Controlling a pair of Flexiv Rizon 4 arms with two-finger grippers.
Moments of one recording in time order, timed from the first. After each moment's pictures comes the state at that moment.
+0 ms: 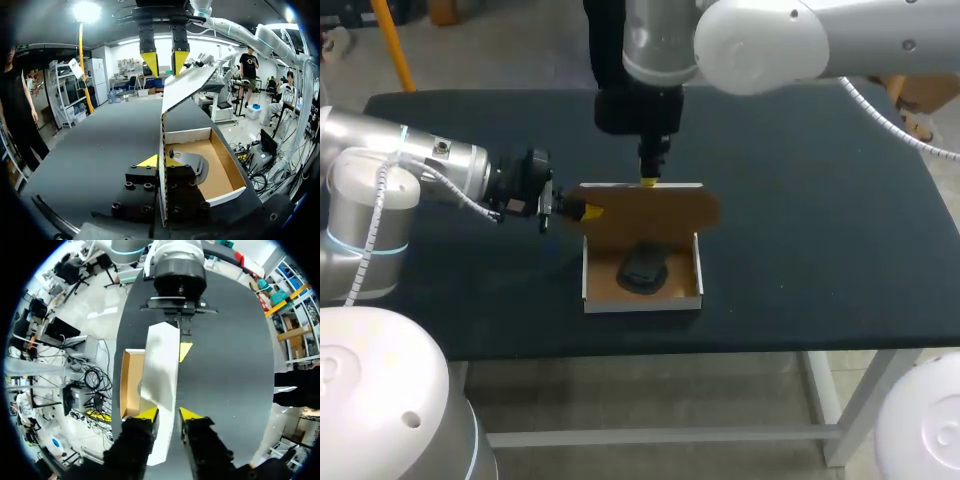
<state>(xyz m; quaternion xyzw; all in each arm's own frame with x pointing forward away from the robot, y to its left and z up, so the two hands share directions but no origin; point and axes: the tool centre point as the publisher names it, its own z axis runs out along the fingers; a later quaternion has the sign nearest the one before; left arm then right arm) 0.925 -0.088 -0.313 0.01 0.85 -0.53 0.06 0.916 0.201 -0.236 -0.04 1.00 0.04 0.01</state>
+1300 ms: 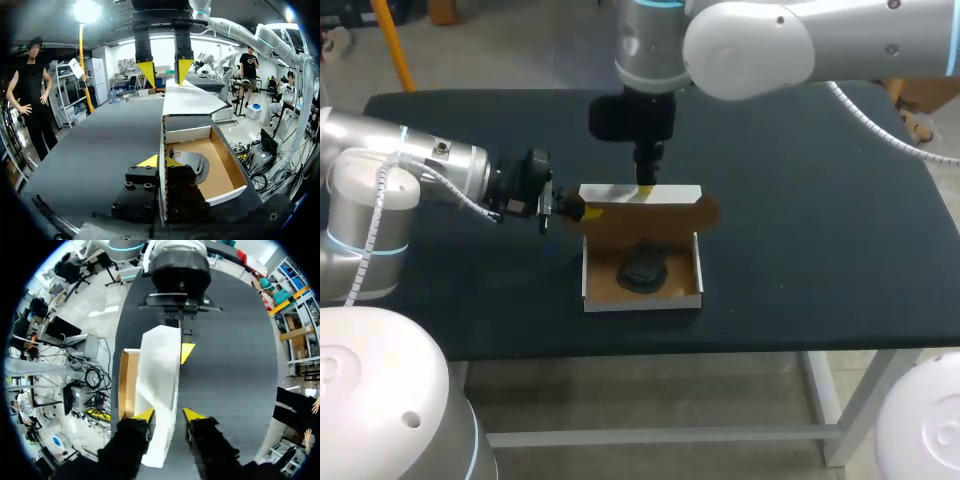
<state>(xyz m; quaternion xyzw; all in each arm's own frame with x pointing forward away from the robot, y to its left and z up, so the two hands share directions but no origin) 0.926 -0.087 -0.315 0.01 0.85 -0.53 0.06 0.918 0.208 -0.250 -0.04 1.00 0.03 0.01</state>
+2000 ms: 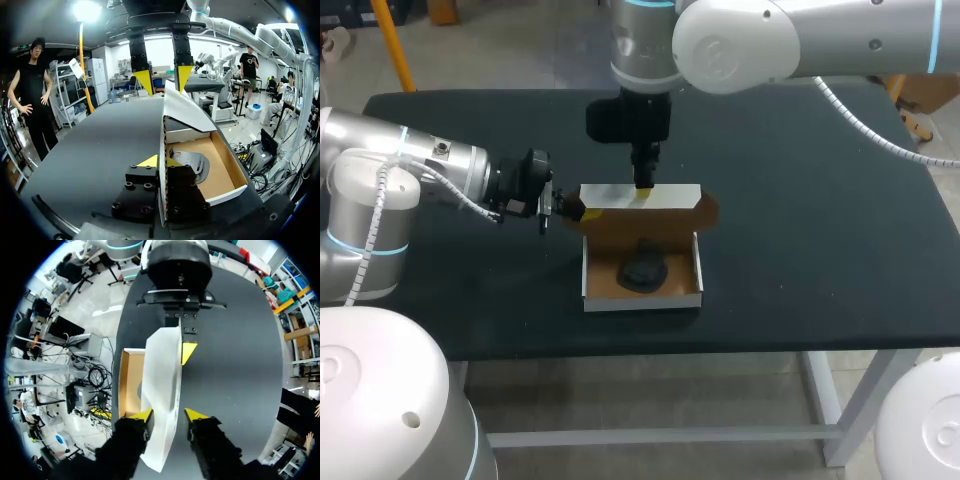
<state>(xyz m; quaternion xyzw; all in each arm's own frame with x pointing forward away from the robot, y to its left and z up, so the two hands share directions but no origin) 0.926 -0.087 -0.315 0.01 0.85 -0.53 0.06 0.921 0.211 -0.260 -0.05 1.00 0.03 -0.01</state>
